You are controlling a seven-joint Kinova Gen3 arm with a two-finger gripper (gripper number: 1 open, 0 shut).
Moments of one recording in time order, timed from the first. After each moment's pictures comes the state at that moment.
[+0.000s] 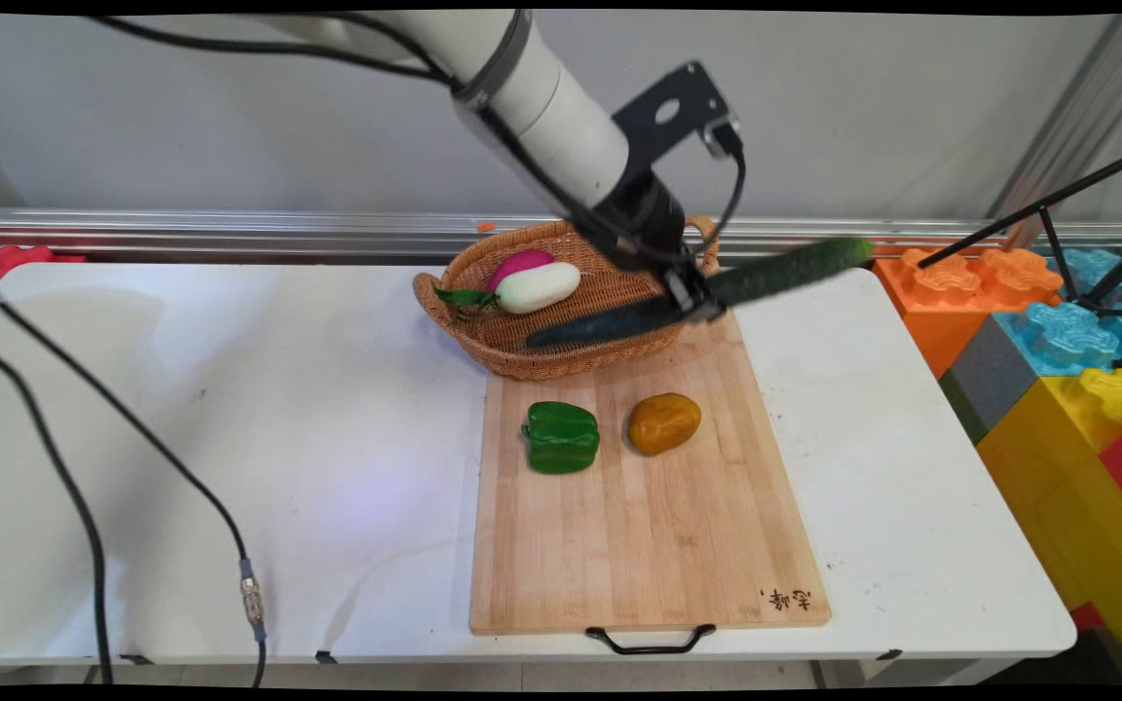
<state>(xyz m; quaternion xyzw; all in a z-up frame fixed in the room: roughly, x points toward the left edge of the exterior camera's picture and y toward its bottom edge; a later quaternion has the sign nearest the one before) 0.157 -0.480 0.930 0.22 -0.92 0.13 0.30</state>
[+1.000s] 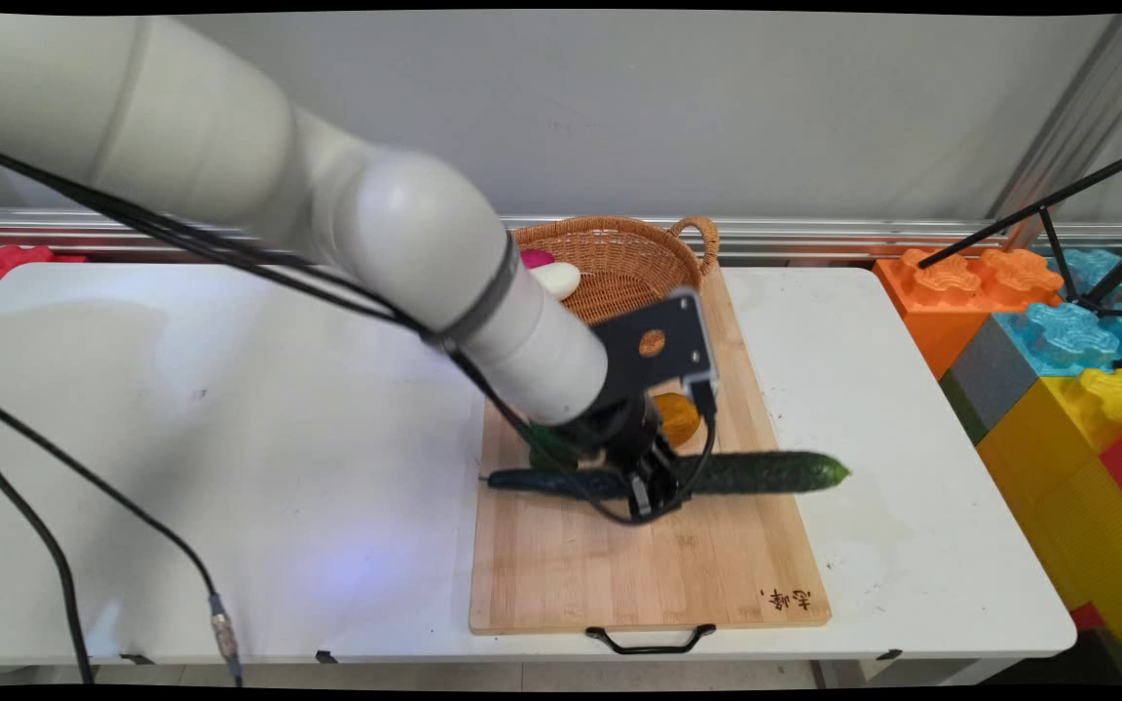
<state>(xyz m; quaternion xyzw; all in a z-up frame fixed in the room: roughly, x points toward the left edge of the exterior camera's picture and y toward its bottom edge) 0.133 -0.377 0.838 0.16 -0.95 0.10 0.26</state>
